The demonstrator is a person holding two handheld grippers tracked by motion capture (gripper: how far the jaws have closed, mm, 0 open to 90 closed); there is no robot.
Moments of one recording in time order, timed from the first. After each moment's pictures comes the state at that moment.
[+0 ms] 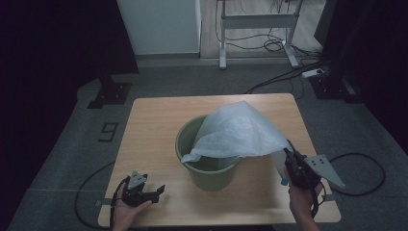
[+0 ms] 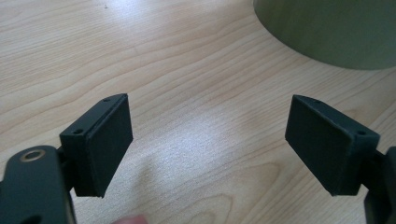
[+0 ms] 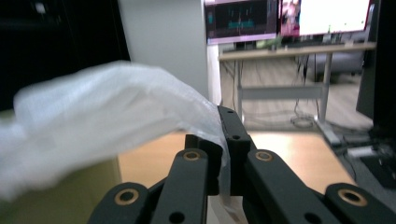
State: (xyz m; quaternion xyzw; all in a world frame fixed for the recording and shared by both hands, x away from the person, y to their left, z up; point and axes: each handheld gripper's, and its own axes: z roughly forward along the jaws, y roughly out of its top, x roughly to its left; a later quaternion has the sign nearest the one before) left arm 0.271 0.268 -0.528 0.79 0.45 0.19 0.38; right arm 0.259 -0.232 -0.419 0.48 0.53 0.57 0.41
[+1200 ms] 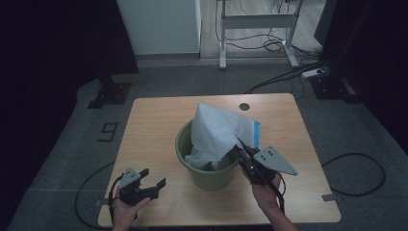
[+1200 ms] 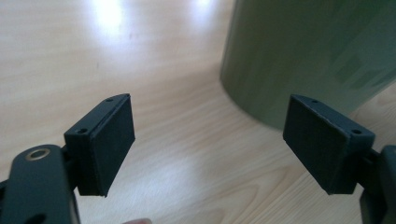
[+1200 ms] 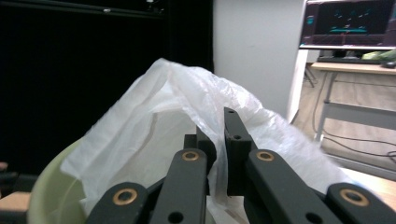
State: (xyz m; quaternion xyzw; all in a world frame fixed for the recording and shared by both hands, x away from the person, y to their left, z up) left arm 0.257 0.259 -0.483 0.74 0.44 0.19 0.47; right arm 0.265 -0.124 -0.389 0.35 0.63 0.61 0.33
